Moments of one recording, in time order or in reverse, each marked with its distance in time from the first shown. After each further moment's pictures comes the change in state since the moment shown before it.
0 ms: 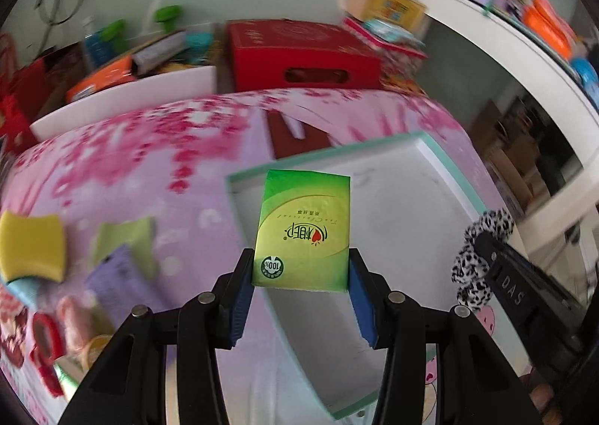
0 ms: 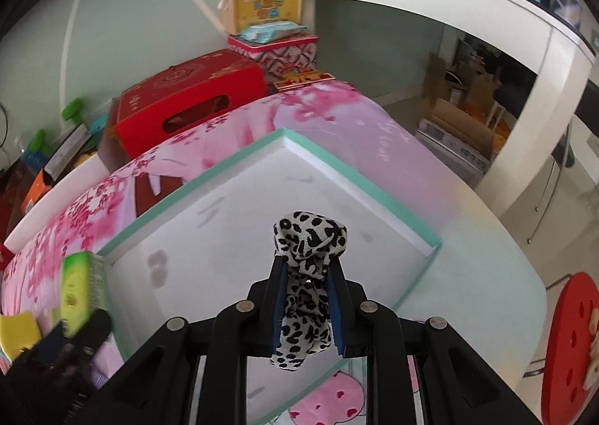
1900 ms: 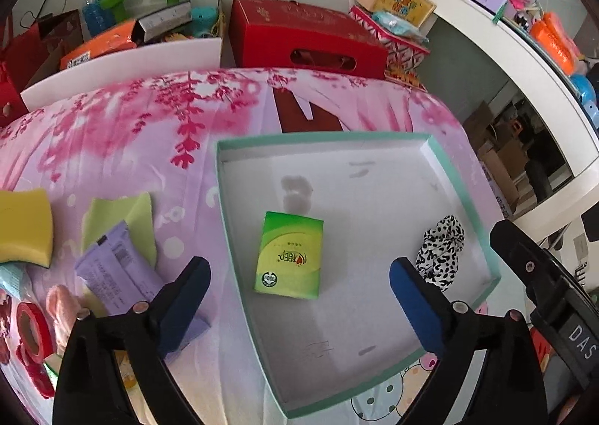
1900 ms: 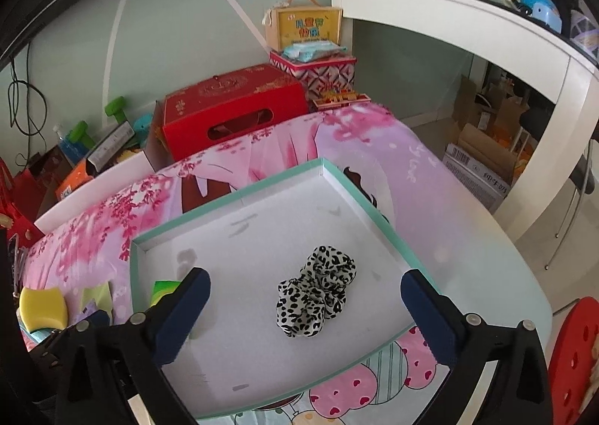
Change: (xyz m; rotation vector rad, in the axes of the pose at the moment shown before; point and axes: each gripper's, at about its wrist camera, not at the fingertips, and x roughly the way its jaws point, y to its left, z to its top) left arm 0.014 0.021 -0.007 -0.041 0.080 -0.090; right arm -0.038 0.013 -0.001 -0.089 -0.064 0.122
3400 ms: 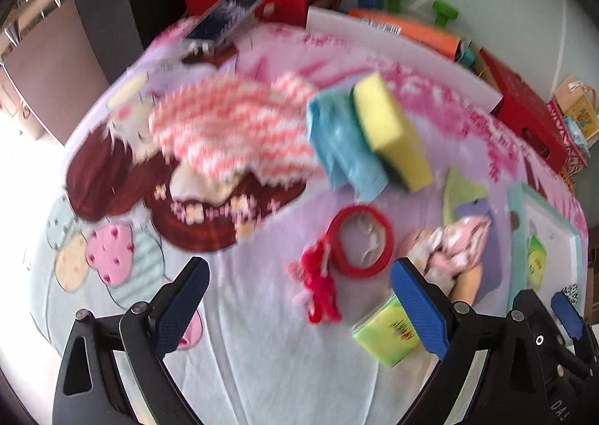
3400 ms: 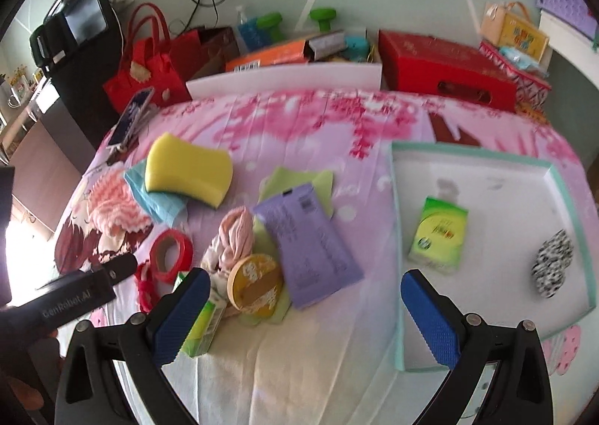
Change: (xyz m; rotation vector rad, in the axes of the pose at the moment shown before) left arm -0.128 0.214 -0.096 -0.495 -0.061 0.454; right arm -0.019 0.196 -0.099 -0.432 0.167 0.420
